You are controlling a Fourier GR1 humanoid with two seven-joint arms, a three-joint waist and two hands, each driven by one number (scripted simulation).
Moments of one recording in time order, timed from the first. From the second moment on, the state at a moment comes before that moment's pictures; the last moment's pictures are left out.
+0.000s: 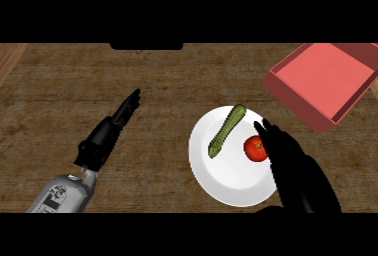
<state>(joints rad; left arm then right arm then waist) -0.24 0.34 -0.36 -1.50 0.13 0.10 0.02 -0.17 -0.39 0.58 -2.09 0.70 0.21 1.00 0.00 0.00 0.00</state>
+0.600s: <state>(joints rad) -0.22 0.29 -0.30 -1.52 0.07 0.03 0.06 -0.18 -0.27 0.52 -1.86 0.78 0.25 0.92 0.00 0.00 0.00</state>
